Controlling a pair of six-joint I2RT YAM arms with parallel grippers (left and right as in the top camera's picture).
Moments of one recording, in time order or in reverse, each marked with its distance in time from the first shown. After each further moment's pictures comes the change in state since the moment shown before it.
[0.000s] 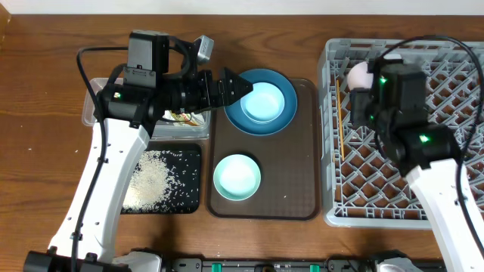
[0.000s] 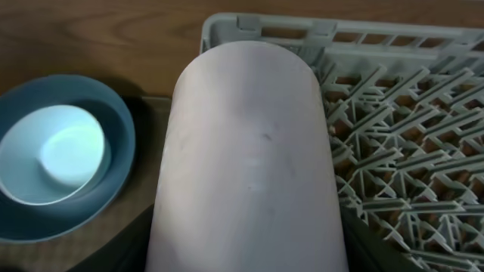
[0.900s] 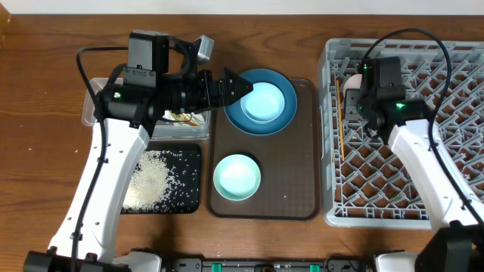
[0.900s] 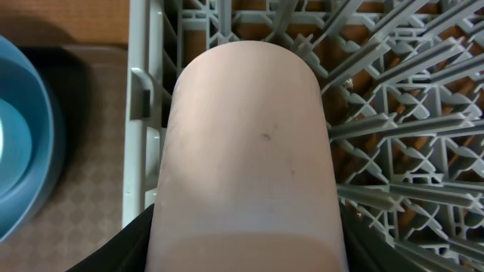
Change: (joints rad) left arm 0.000 0.000 0.000 0.000 0.000 0.000; right arm -0.050 0.259 0.000 0.038 -0.006 0.027
